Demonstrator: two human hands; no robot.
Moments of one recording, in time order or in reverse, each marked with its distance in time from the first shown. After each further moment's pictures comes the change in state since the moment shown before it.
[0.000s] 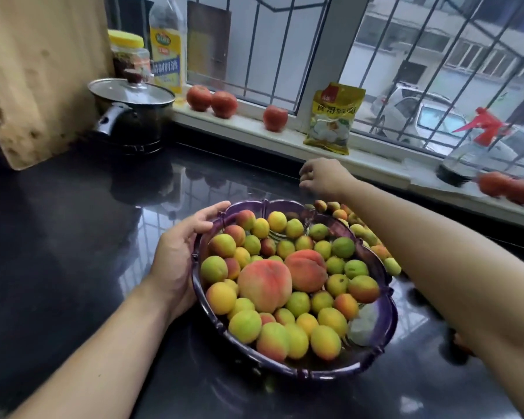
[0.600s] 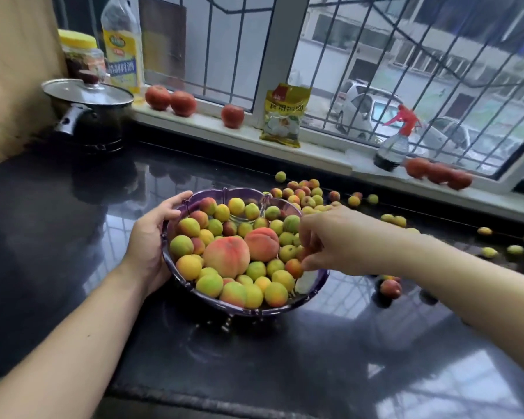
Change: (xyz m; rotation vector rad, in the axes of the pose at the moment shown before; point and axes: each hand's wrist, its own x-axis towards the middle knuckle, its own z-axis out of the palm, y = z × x) left_hand -0.012 0.001 0.005 0.036 0.028 0.027; right_hand -0.249 -0.054 -0.082 -0.268 -0.293 -0.117
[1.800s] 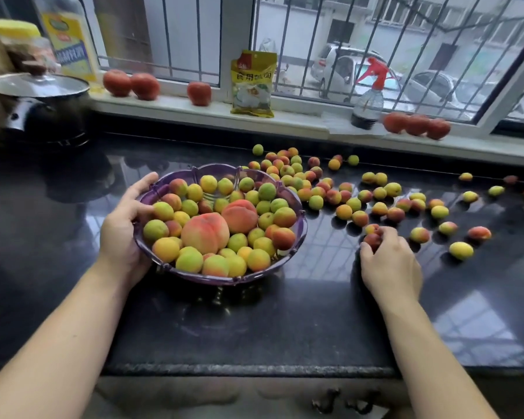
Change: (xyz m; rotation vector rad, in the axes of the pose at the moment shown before) left_hand -0.013 -0.009 0.003 0.101 0.001 0.111; right_hand -0.057 0.061 0.163 0.444 0.593 1.016
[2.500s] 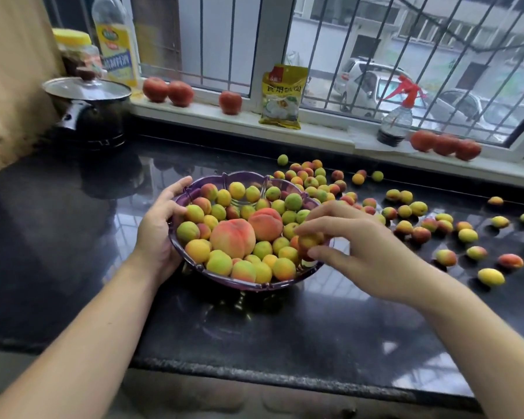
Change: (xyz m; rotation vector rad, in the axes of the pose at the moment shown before) left_hand 0.001 0.003 -0.003 -0.016 0.013 -0.033; right_hand -0.019 -0.095 -0.069 0.273 -0.474 -1.052
